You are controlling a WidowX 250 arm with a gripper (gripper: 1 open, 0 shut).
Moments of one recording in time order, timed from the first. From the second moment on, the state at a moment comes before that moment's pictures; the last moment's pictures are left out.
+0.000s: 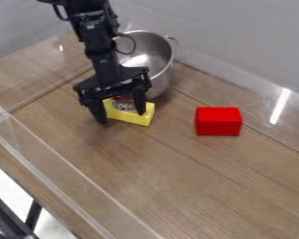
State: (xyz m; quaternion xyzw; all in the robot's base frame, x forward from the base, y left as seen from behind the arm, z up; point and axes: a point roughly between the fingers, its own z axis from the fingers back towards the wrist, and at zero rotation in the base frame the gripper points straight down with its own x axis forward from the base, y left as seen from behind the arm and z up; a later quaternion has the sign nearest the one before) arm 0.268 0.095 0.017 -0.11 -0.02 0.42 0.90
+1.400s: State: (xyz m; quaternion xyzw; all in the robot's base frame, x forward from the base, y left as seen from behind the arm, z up) arm 0.297 0.083 0.018 -0.15 -0.01 0.43 0.89
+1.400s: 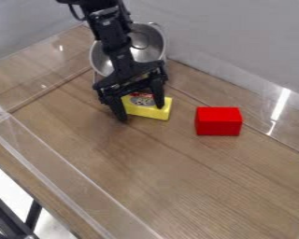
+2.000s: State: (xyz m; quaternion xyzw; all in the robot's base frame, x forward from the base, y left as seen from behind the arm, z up) arm 0.315 0.087 0.016 -0.17 -0.01 0.43 0.89
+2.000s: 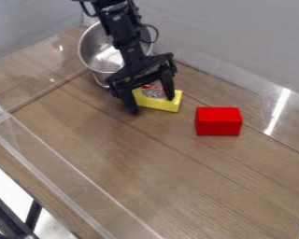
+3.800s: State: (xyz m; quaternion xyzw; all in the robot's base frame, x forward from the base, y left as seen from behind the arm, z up) arm 0.304 0.102 0.022 -0.17 0.01 0.42 0.89
